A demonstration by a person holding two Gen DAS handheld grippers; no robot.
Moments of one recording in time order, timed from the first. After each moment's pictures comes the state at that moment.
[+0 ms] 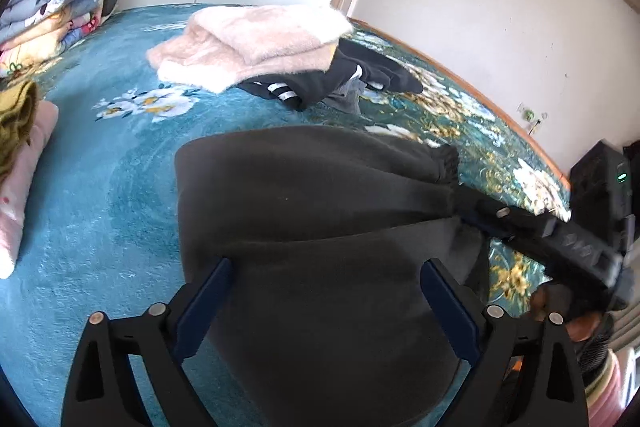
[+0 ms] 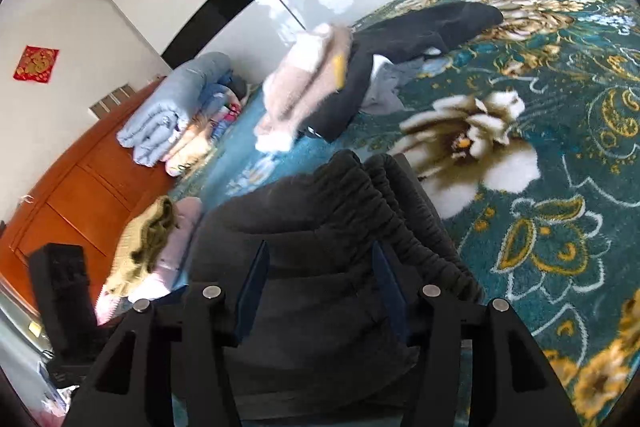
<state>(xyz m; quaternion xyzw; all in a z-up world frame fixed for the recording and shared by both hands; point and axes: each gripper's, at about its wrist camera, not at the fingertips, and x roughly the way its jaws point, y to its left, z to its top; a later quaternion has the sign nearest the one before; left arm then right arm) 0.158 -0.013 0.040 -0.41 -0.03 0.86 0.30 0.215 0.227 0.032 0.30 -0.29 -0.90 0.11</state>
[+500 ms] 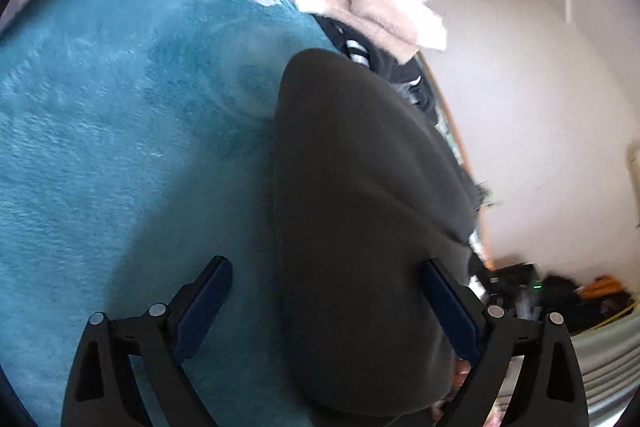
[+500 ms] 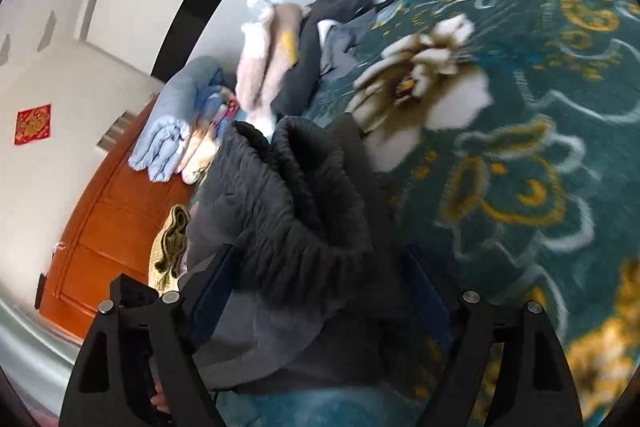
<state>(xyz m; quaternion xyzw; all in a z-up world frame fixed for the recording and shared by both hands) 0.110 -0.094 -0.025 -0.52 -0.31 0.74 0.31 0.206 0.274 -0.021 0.36 -0.40 -0.83 0.14</state>
